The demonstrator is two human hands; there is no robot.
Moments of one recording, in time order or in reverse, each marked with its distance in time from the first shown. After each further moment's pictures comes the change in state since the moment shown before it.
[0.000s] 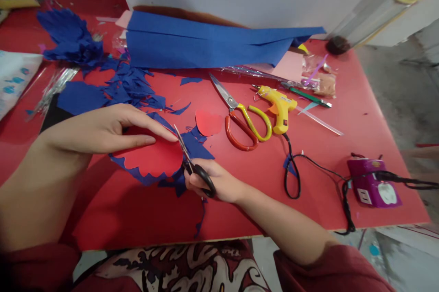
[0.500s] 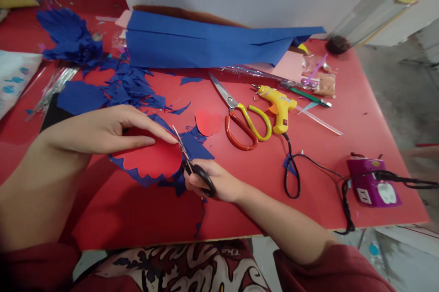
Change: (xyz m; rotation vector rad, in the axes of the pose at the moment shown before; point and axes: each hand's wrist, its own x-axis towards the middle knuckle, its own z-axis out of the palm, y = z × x) left_hand 0.001 0.001 -0.001 0.017 -0.043 0.003; right_hand 0.000 -0.001 0.001 0.008 -0.014 0.002
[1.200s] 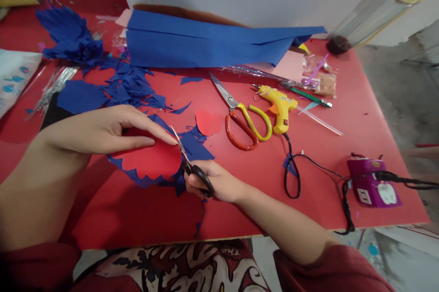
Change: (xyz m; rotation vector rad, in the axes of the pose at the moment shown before) left_hand -0.001 -0.001 0.000 -0.023 -0.021 0.003; right_hand 0.000 0.002 0.000 0.039 0.001 0.011
